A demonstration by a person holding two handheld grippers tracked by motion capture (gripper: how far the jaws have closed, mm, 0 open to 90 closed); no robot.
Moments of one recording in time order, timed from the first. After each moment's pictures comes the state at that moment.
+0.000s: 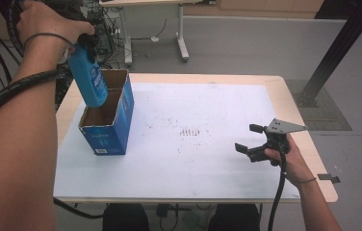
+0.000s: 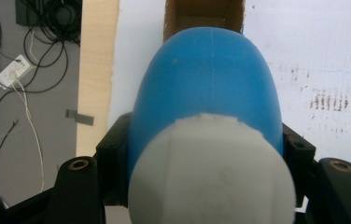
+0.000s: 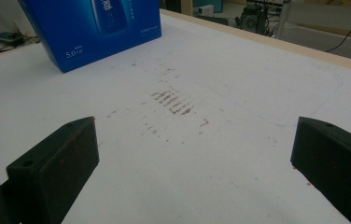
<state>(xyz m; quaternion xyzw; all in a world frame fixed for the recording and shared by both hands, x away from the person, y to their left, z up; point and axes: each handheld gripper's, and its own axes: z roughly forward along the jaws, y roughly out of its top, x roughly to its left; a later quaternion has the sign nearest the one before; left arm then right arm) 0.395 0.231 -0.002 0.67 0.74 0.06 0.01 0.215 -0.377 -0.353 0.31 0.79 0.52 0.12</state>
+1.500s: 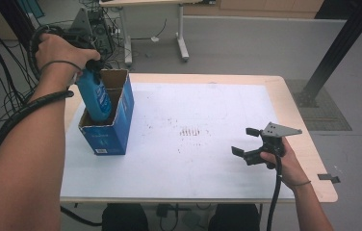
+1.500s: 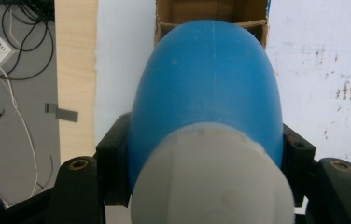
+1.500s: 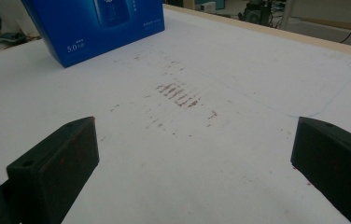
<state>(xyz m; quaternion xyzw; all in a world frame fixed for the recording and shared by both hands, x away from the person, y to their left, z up) 0.415 0.245 -0.073 0.67 0.74 0.02 -0.01 0.214 -0.371 -0.367 0.32 0.79 0.52 0.11</state>
